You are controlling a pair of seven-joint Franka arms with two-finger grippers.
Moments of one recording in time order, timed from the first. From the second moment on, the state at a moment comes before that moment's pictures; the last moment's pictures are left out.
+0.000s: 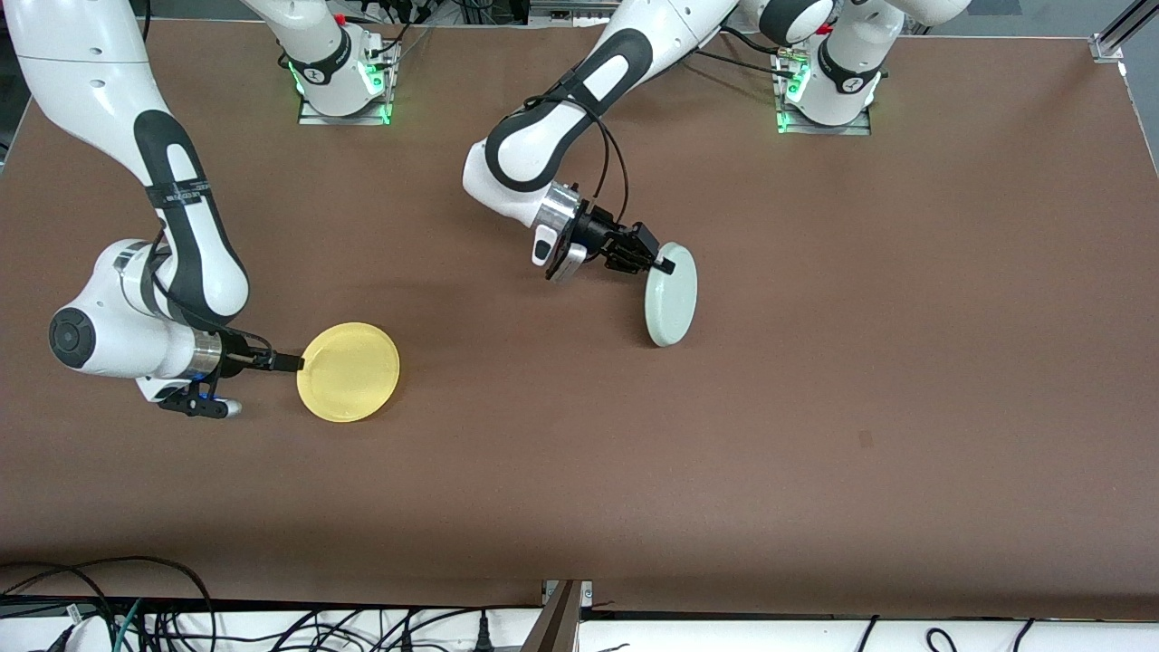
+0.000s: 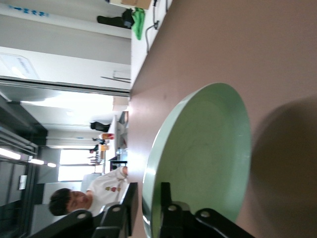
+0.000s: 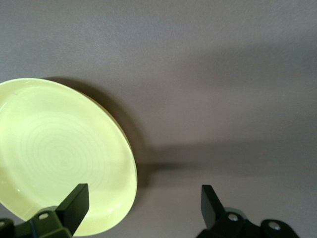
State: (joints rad) left arm -1.02 0.99 -0.05 -1.15 0.89 1.23 -0.93; right arm 0.02 0.62 -0.08 -1.73 0.25 2.15 -0.04
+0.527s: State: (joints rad) left arm -0.98 0.99 -0.05 -1.03 0.64 1.33 -0.95; right arm 0.02 0.65 -0.08 -1.76 0.29 2.22 -0.04
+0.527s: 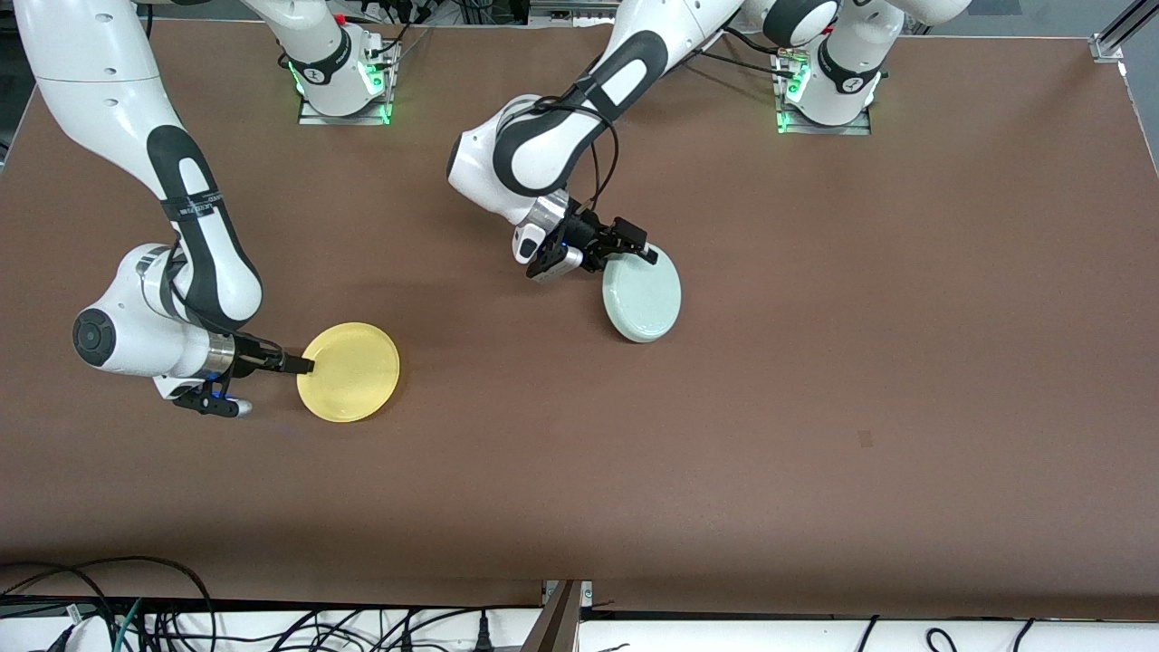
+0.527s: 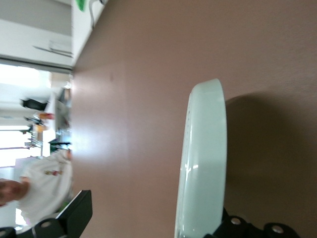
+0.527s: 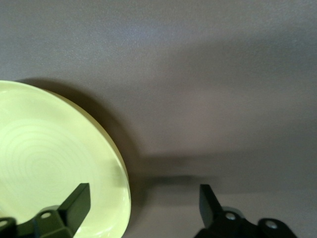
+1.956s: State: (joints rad) left arm -0.73 0.89 -0.10 -1.11 -0.07 2.15 -1.02; right arm 0.02 0.64 -0.06 -1.76 0.30 2.22 -0.05
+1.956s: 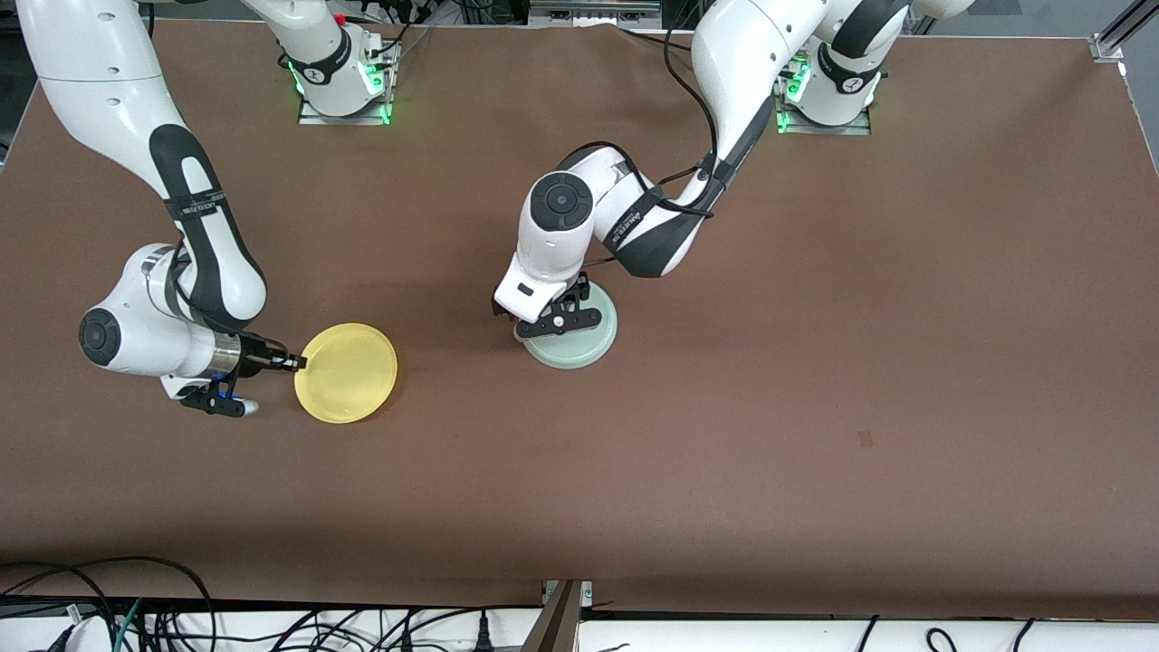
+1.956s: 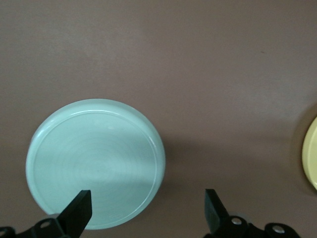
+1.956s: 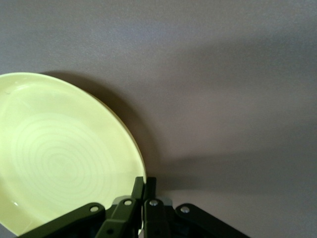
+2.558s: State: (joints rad) left arm -0.58 0.73 -0.07 -1.11 0.00 1.83 -0.72; right arm 0.02 0.56 -0.06 -1.68 0.30 2.06 -0.05
